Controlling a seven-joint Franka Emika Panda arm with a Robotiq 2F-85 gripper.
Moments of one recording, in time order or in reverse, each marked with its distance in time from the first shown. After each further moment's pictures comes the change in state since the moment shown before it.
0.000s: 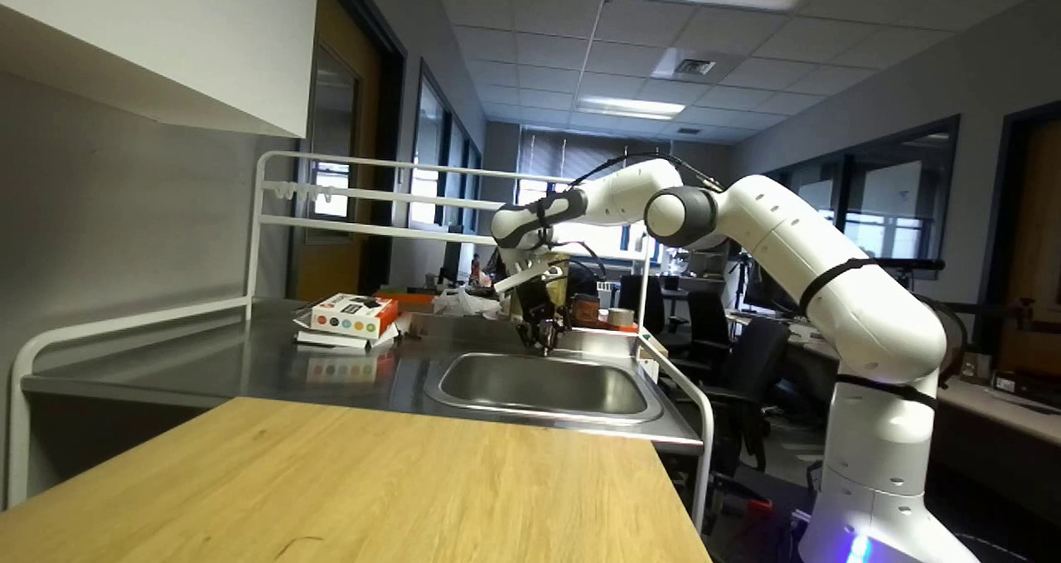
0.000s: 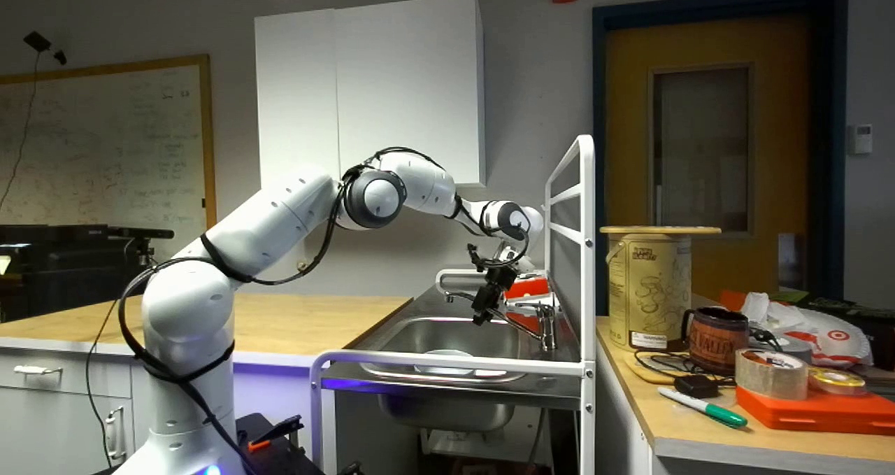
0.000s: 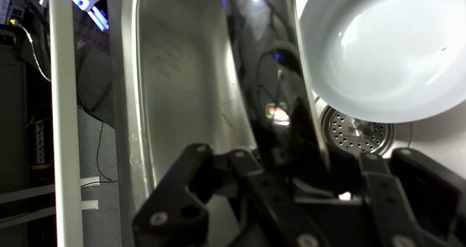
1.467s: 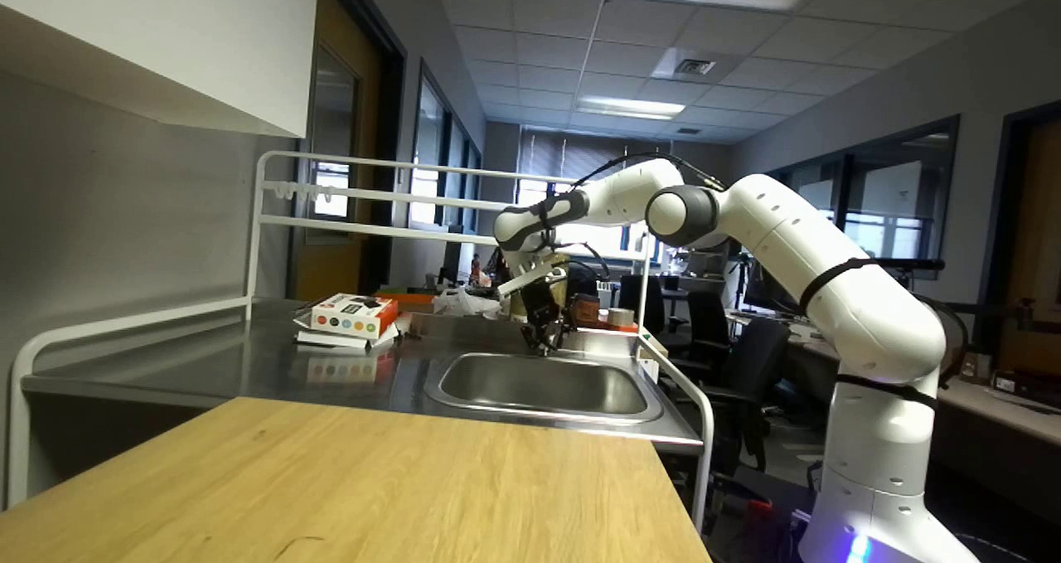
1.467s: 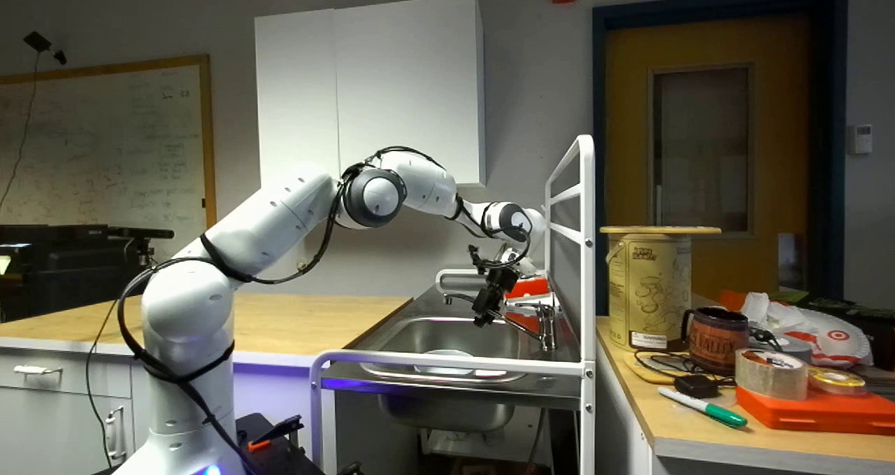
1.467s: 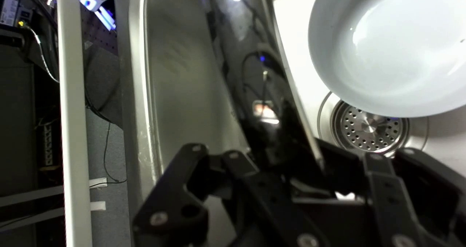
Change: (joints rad) arm -0.009 -0.008 -0.003 -0.024 -0.012 -0.001 -0.001
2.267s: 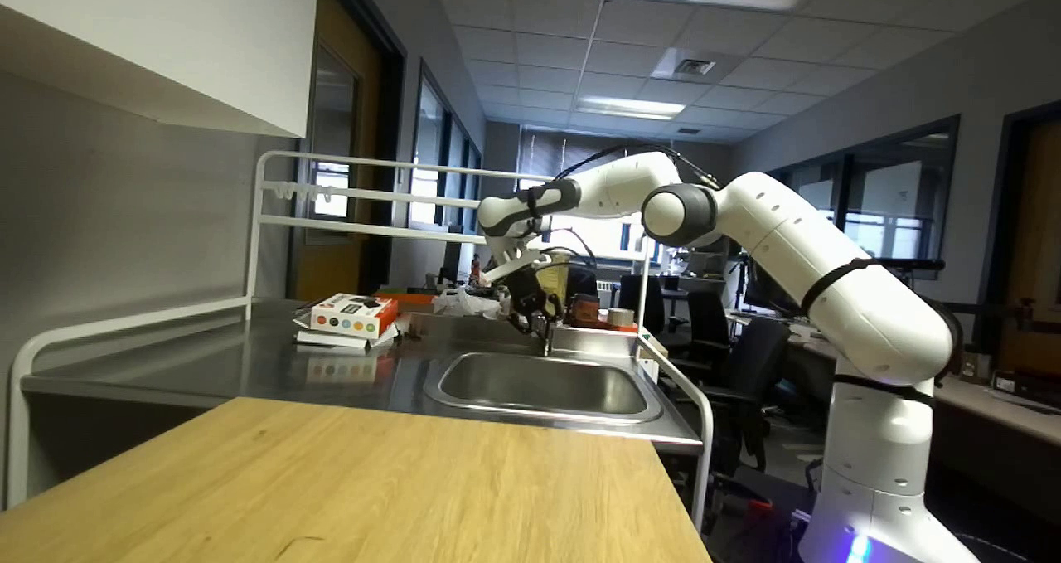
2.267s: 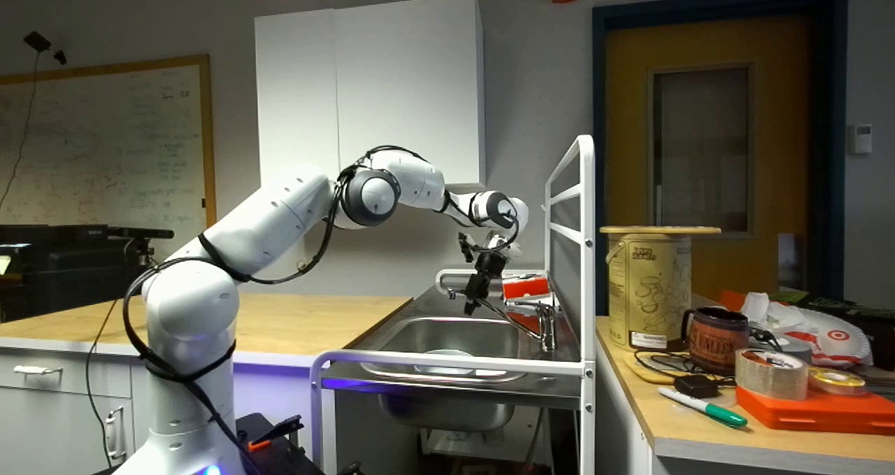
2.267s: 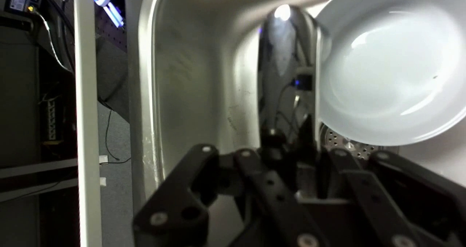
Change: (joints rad) arm 0.096 0.001 -0.034 0.082 -0.001 -0.067 -0.010
